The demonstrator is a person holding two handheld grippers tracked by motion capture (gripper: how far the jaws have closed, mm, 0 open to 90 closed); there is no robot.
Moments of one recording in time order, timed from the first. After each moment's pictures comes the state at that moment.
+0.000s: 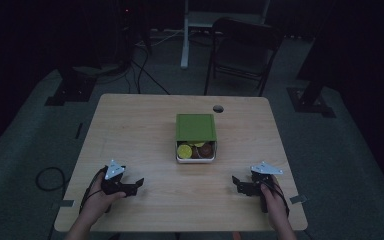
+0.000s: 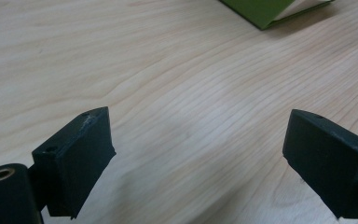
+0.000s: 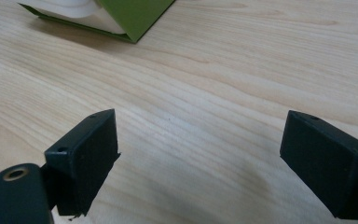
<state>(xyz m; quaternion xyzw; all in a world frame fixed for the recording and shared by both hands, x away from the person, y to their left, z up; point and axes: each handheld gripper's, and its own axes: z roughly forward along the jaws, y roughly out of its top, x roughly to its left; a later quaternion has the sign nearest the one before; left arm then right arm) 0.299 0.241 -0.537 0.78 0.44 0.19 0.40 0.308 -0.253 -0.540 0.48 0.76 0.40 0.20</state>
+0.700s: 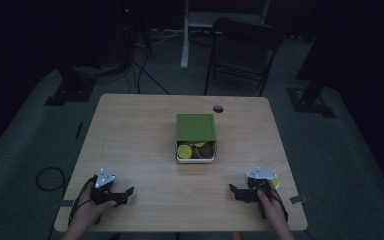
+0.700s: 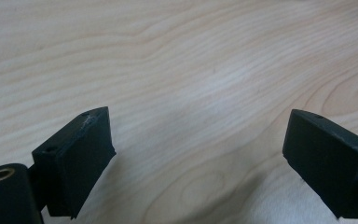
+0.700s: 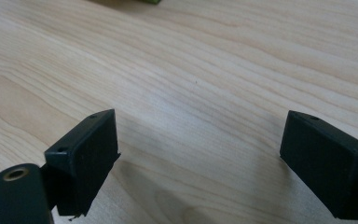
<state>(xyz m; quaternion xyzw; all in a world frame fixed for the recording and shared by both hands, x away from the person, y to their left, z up) 0.273 0.264 -0.543 0.78 0.48 0.19 0.36 0.296 -0.244 -0.549 0.47 0.78 0.37 0.18</state>
